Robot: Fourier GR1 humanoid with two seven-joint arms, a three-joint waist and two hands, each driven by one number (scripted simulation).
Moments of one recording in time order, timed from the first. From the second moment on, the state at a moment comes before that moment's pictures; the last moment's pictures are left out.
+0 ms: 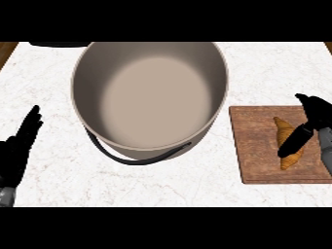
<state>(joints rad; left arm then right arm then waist) 0.01 0.53 -0.16 -1.48 0.17 0.28 0.07 -0.40 -0.61 0.27 -1.45 0.33 0.30 1.07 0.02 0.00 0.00</state>
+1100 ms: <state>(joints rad) 0.05 0.47 -0.08 -1.54 0.09 0.24 0.11 -0.43 -0.48 0.23 -1.18 0.50 0.34 1.01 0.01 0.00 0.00</state>
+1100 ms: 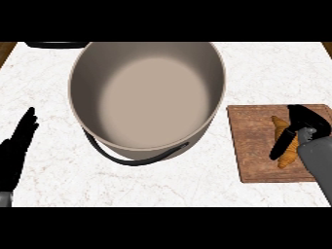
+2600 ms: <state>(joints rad) -0.02 0.40 -0.03 -1.52 0.01 0.09 0.12 -0.69 -0.04 0.69 -1.35 0.69 0.33 0.90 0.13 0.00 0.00</state>
